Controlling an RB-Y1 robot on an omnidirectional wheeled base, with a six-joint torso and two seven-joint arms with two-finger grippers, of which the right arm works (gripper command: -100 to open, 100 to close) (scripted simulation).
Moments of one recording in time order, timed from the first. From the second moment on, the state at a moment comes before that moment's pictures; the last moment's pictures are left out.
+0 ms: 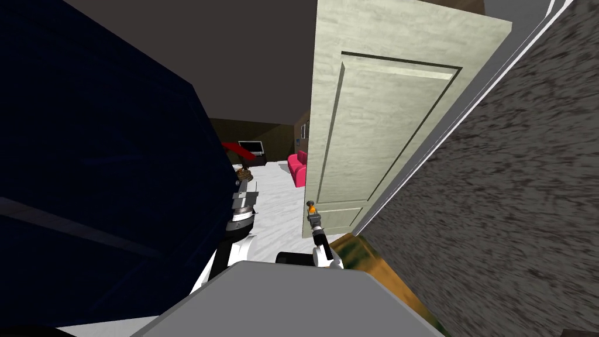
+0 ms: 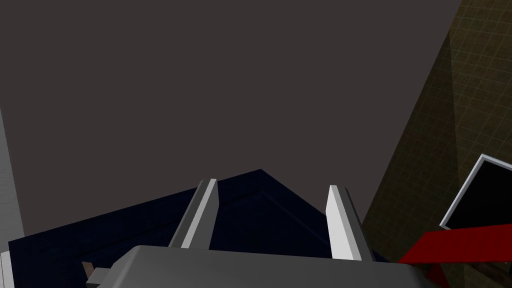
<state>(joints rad) -0.13 -0.01 0.43 -0.67 -0.45 -0.82 -1.27</state>
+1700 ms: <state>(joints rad) -0.12 -0.05 0.32 -0.68 -0.52 -0.82 -1.24</state>
